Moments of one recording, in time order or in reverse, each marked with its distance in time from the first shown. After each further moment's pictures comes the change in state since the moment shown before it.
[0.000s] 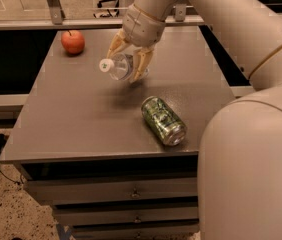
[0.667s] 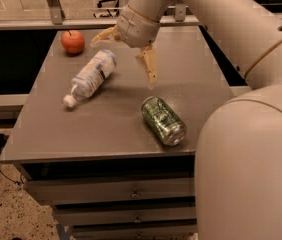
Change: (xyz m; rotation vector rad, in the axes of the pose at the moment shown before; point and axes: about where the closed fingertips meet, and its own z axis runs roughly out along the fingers) arm -0.009 -0.004 0.006 -0.010 -0.009 -0.007
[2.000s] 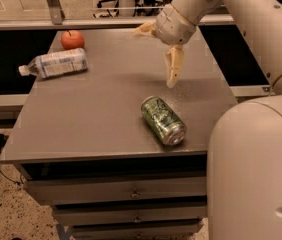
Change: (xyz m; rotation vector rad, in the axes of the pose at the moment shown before) arm 0.065 0.036 -0.033 0.147 -0.073 0.343
